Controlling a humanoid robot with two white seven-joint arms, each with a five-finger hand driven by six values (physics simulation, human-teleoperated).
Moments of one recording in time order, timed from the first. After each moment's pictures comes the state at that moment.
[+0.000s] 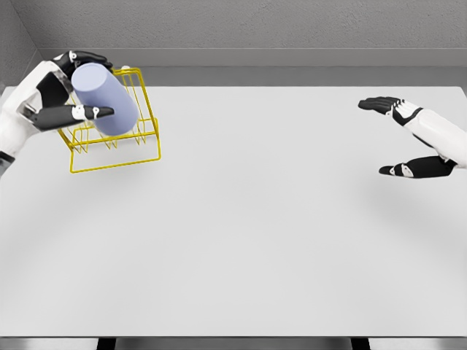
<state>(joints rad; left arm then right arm) -0.39 0.86 -0.47 -1.62 0.78 -0.27 -0.18 -0.15 -0.67 -0.06 -1.62 0.01 -0.61 0.59</state>
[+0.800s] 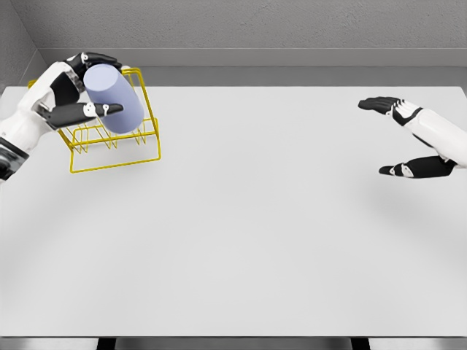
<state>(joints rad) -0.43 0.82 -0.52 -1.55 0.77 -0.27 -0.18 -0.15 -0.67 -0.06 -1.62 0.01 -0.61 0.59</state>
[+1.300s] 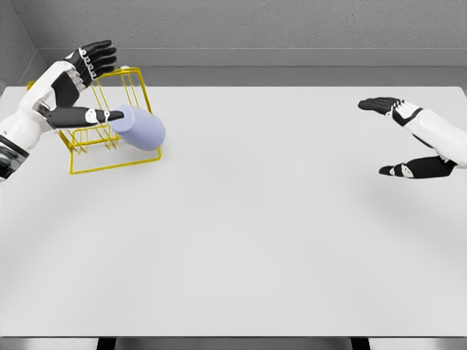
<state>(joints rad) -0.44 0.81 -0.53 -1.54 0.74 -0.27 -0.18 -0.15 -0.67 -0.06 -1.62 0.01 -0.61 0.59</state>
